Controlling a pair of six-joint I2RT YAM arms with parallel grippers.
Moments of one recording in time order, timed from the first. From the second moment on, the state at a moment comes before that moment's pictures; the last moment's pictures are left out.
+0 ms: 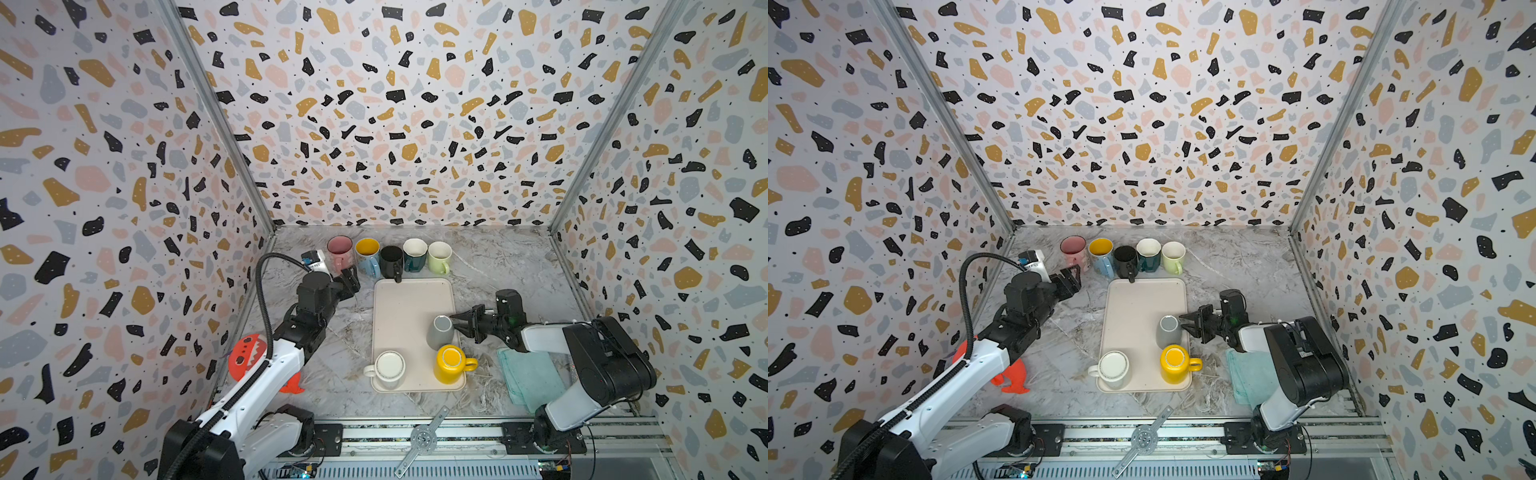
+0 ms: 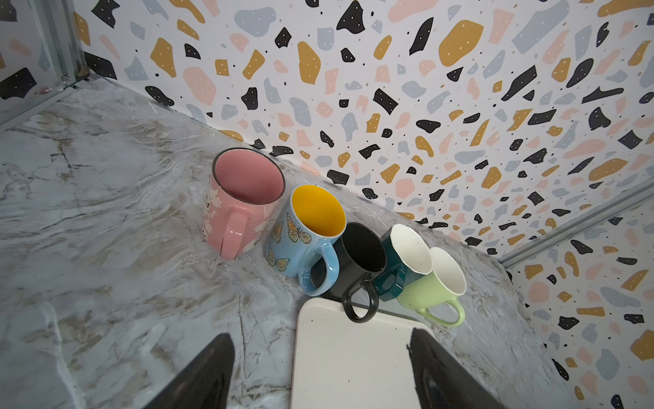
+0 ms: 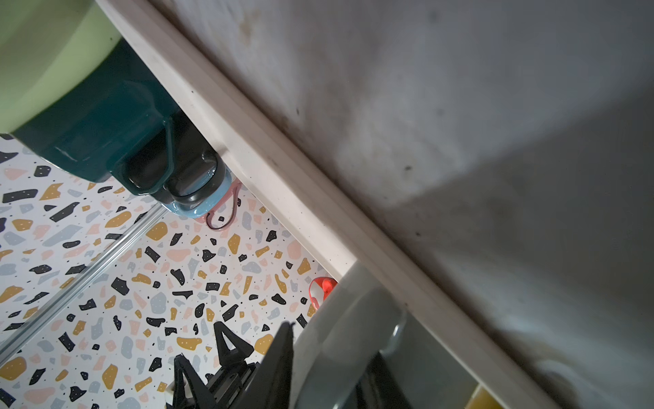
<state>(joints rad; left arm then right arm) -0.31 1.05 0.69 0.04 -0.14 -0.56 0.29 1.61 0.52 0.40 -0.75 1.69</state>
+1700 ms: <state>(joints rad) -0.30 1.05 0.76 0.02 -0.03 -0.53 0.46 1.54 1.02 0.15 -0.72 0.89</state>
